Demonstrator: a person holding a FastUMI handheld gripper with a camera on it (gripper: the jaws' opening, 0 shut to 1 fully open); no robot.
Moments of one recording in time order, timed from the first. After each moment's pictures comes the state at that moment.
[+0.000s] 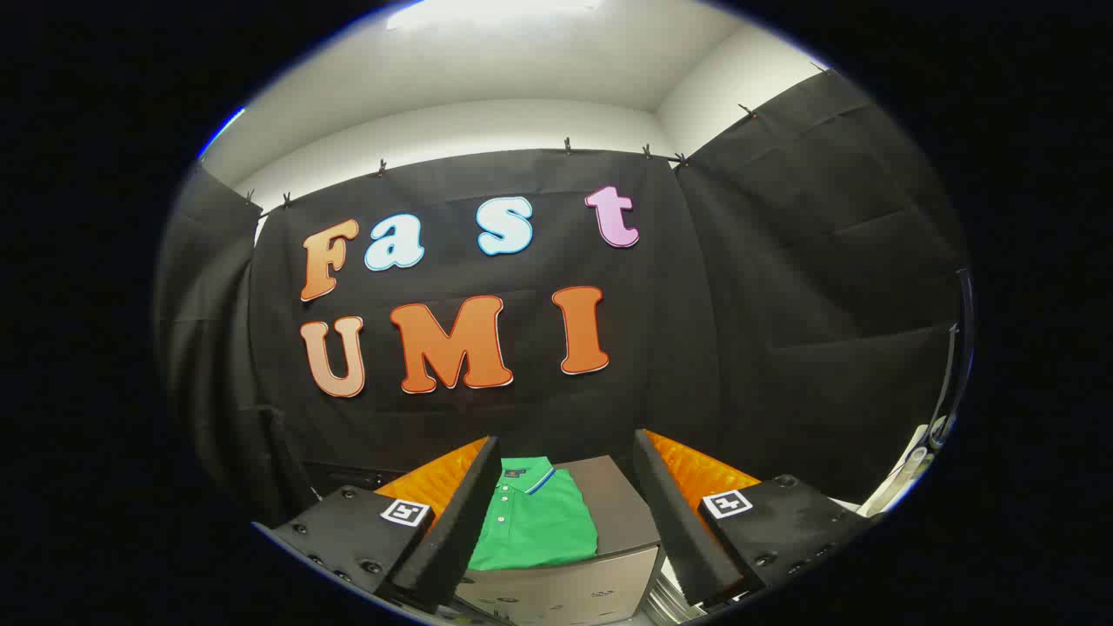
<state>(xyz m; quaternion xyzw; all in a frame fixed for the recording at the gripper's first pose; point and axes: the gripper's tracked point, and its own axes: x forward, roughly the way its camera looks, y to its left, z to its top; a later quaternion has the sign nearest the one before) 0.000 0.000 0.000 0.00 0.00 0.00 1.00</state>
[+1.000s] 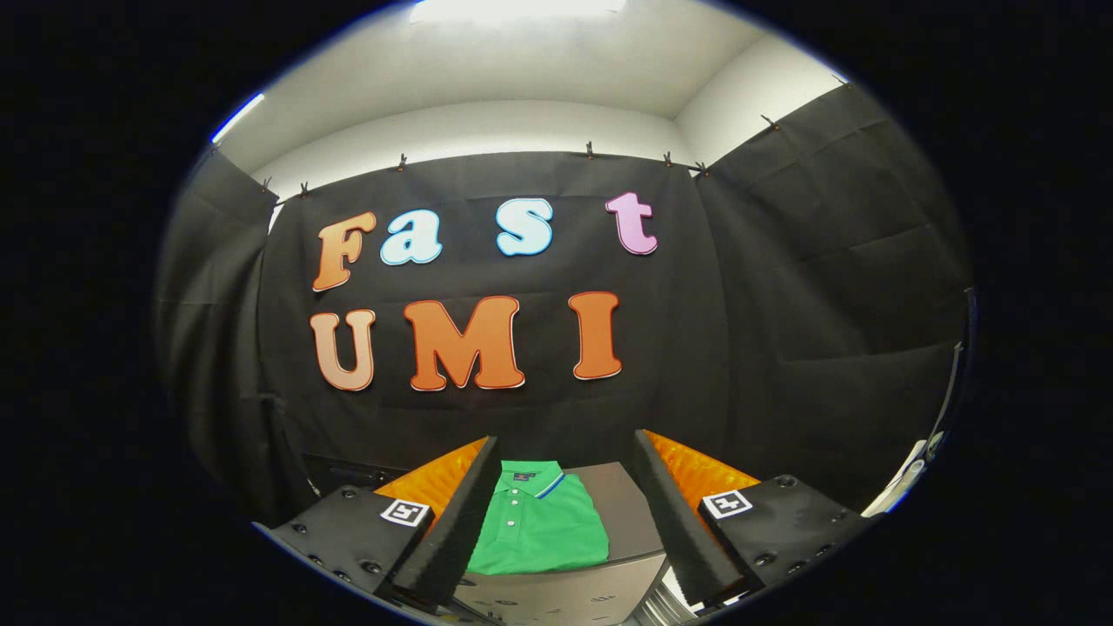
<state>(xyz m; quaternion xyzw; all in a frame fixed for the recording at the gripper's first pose) 0.004 0.028 0.003 -0.03 0.00 0.02 1.00</state>
